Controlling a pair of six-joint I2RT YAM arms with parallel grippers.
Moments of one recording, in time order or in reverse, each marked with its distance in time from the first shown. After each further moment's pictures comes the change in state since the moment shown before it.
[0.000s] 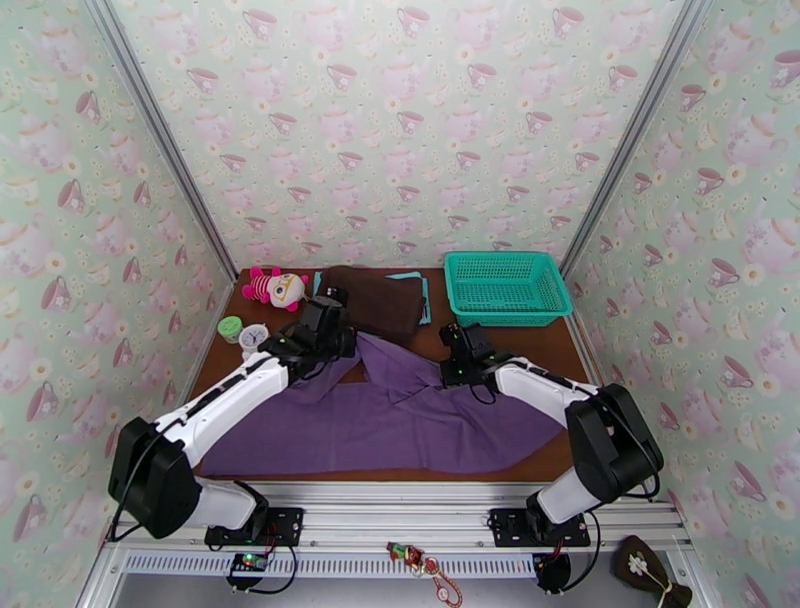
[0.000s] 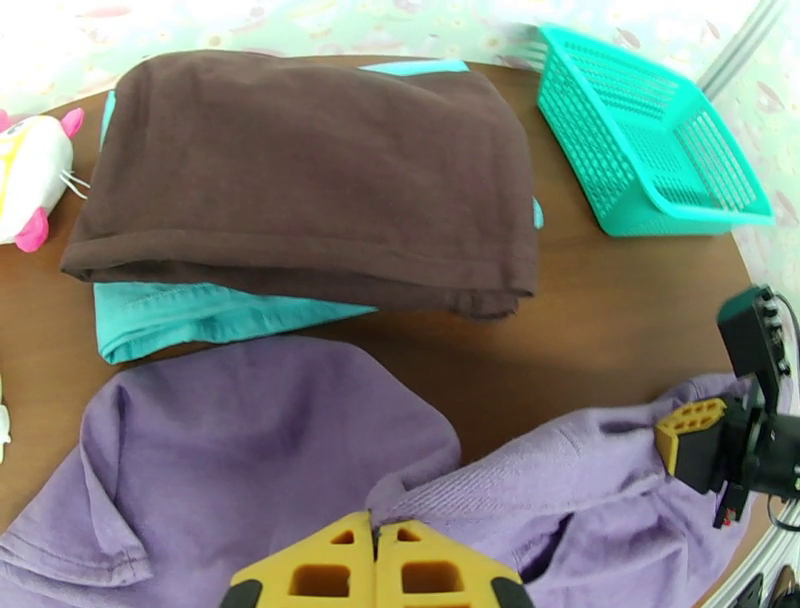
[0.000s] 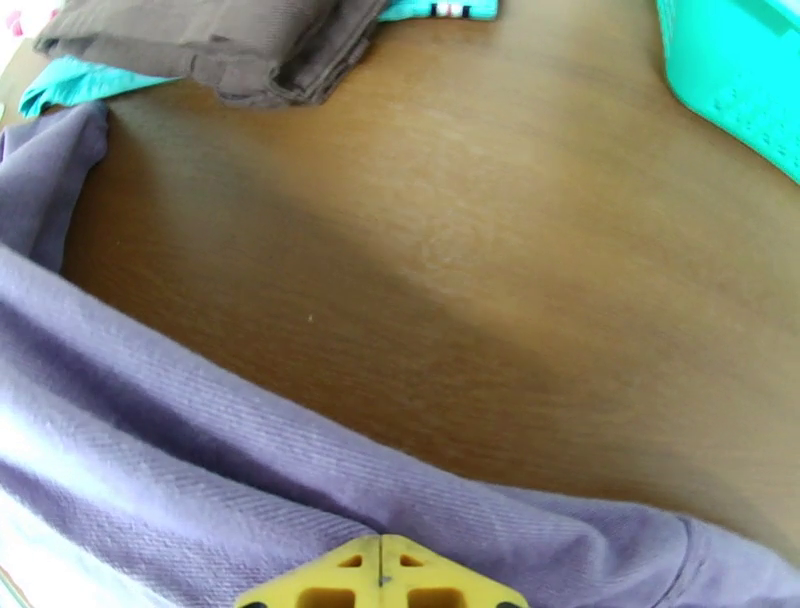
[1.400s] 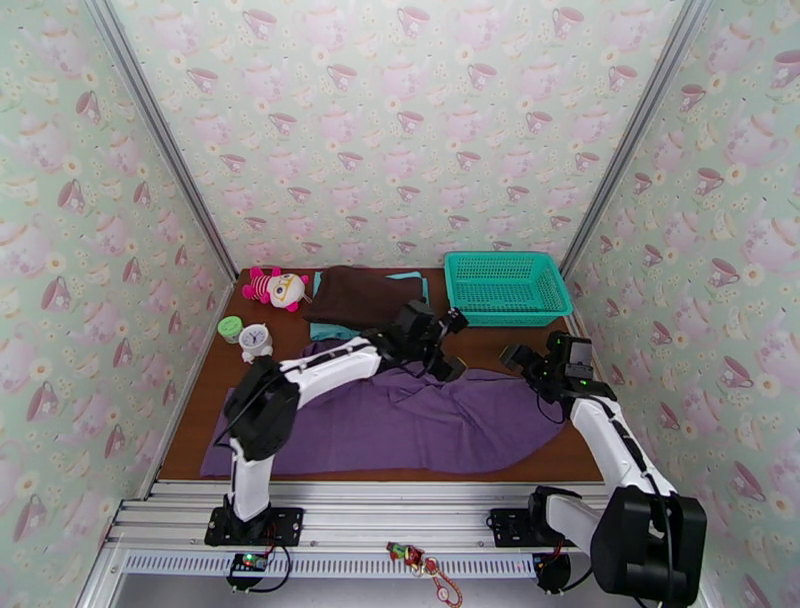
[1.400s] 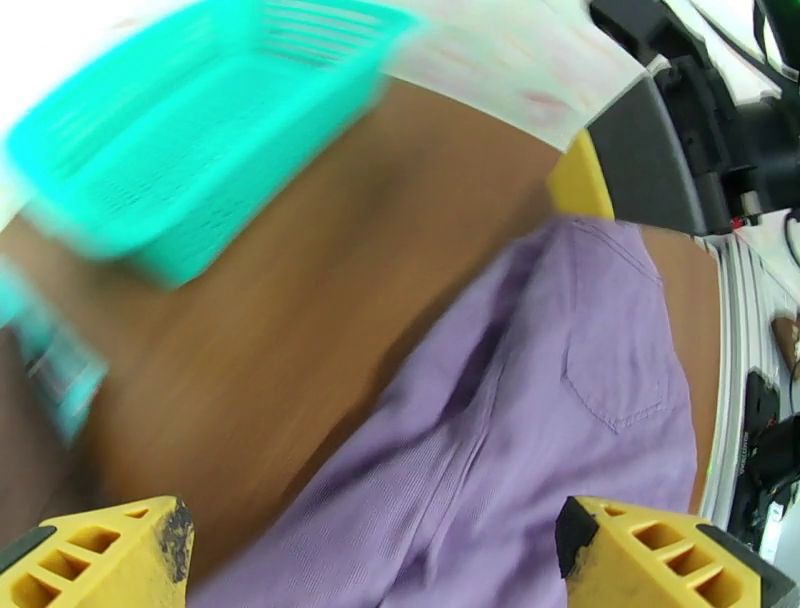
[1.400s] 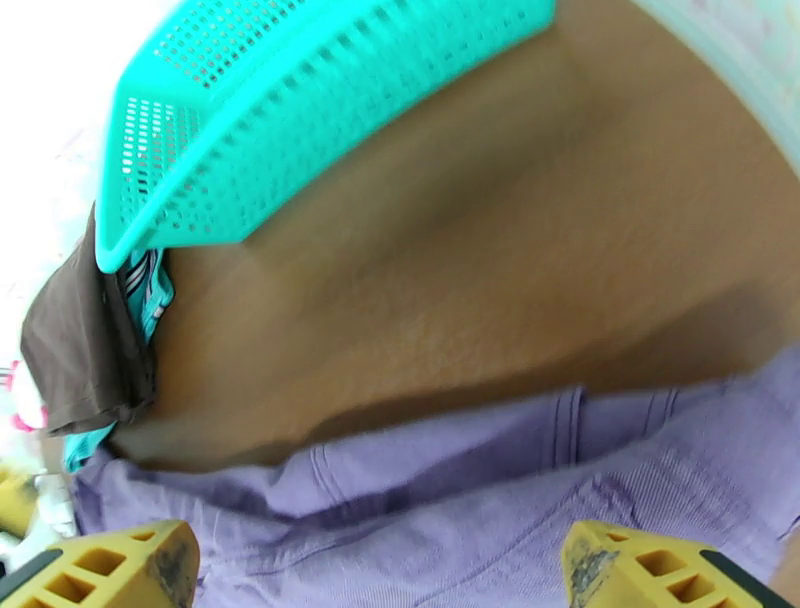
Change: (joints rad) left arm -0.343 0.609 0.464 0.187 0.406 0.493; right arm -0.605 -0.435 -0.233 -0.069 -0.262 0.369
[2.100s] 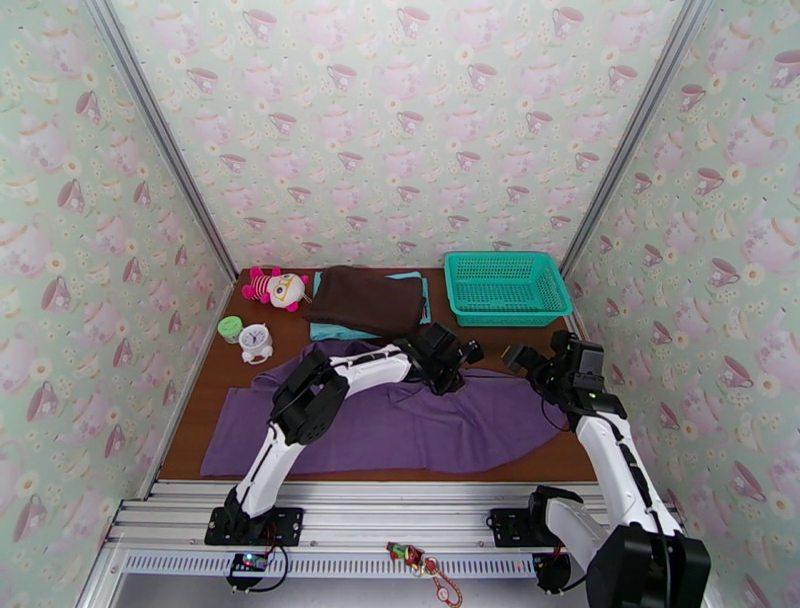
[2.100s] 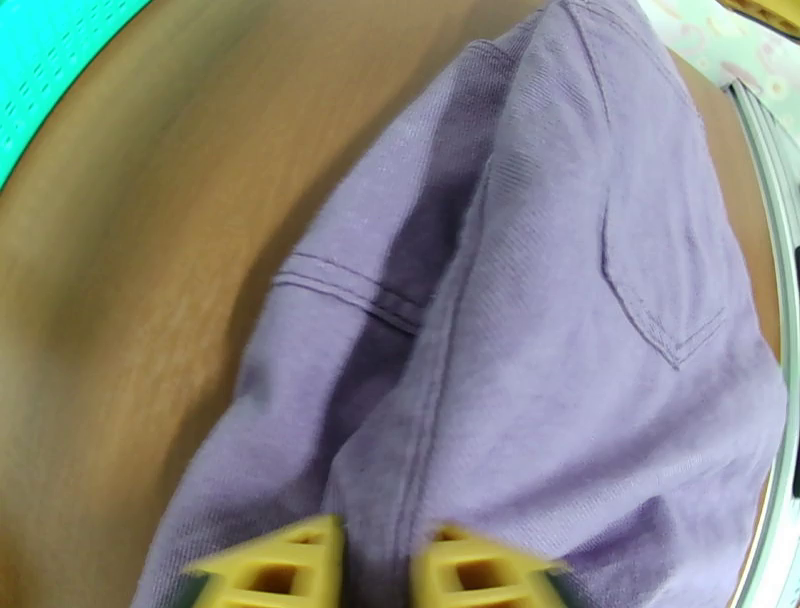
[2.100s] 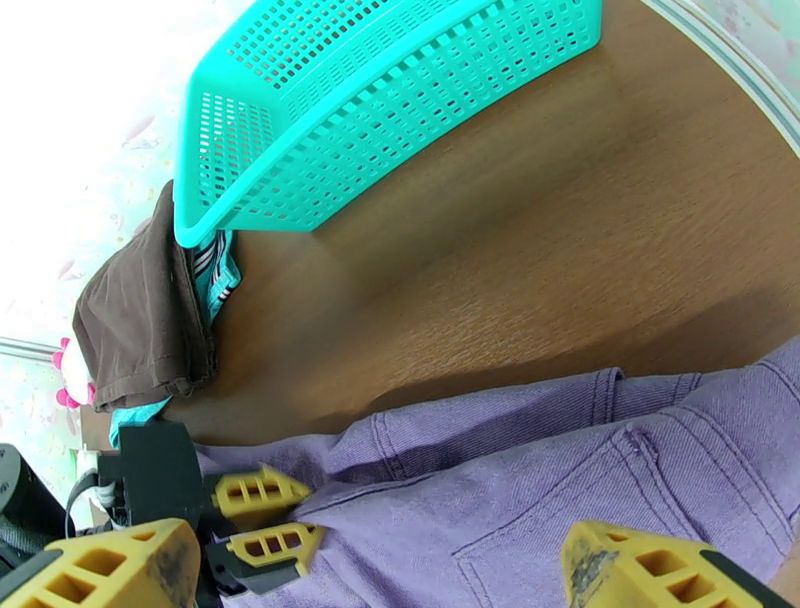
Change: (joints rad) left arm -0.040 0.176 0.065 -0.080 0.039 0.073; right arm -0.023 -0.132 -0.013 -0.022 -0.061 -0.018
